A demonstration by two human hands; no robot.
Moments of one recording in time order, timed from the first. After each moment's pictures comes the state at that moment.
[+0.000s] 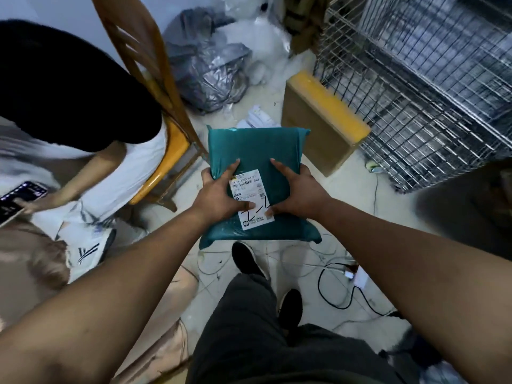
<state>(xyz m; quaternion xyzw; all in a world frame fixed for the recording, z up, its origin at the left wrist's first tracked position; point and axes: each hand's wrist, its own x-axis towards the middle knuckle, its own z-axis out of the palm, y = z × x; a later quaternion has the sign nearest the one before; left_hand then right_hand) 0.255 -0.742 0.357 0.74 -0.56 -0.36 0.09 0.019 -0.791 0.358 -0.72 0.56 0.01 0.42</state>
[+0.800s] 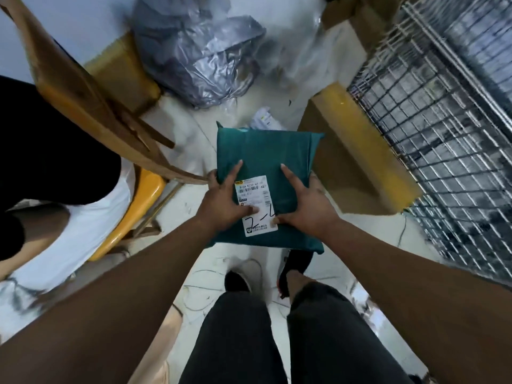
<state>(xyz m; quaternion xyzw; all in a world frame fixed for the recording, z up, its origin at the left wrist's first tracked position) 0.293 -1.068 0.187 0.76 -0.50 -0.40 0.06 0.063 -1.117 0.183 -0.70 0.56 0.05 0.43</state>
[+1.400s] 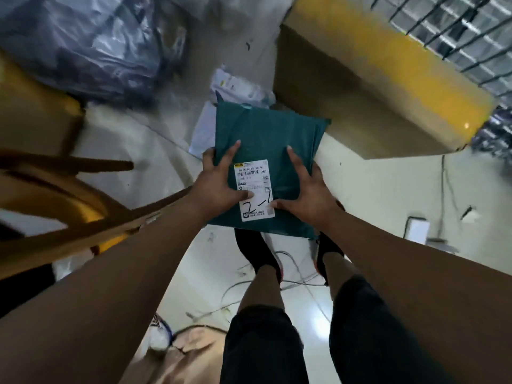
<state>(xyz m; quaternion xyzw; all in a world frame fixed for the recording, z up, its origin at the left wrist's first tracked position) 0.346 -1.183 0.008 0.63 -0.63 -0.45 -0.07 0.116 -1.123 -0.014 -0.50 0.69 -0.07 0.51</state>
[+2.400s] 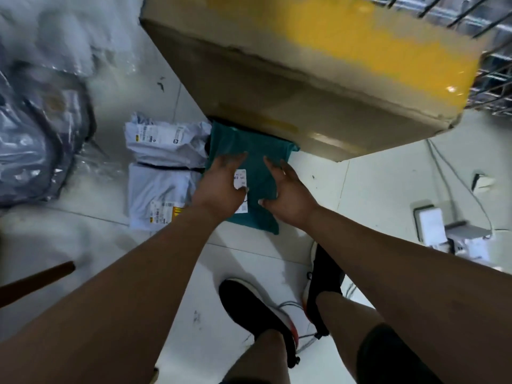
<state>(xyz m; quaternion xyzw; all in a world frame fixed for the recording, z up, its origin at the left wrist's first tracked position) 0.199 -1.267 -0.178 0.49 -0.77 -0.40 -0.09 0.043 -1.168 -0.189 -0.42 0.75 -0.11 0.50</state>
